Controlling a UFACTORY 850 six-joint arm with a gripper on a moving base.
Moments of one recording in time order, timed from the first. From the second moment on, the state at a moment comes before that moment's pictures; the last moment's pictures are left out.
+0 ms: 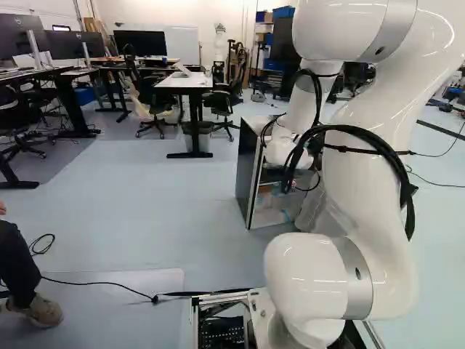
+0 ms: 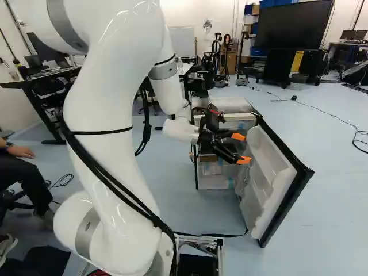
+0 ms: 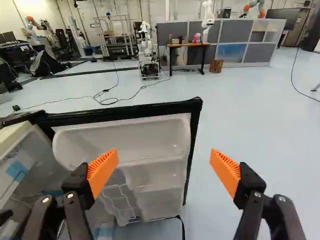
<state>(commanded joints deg) -11.3 -20.7 -35.9 81.4 71.1 -12.0</state>
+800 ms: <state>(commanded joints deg) -9.3 -14.3 -30.5 67.1 67.4 -9.9</state>
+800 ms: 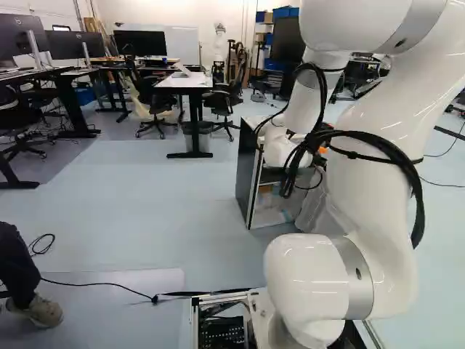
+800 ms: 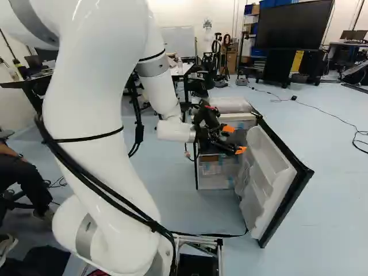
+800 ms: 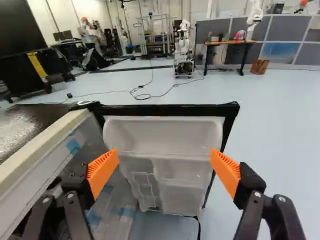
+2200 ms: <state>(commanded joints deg) -3.2 5.5 -13.9 23.3 56.1 -3.4</state>
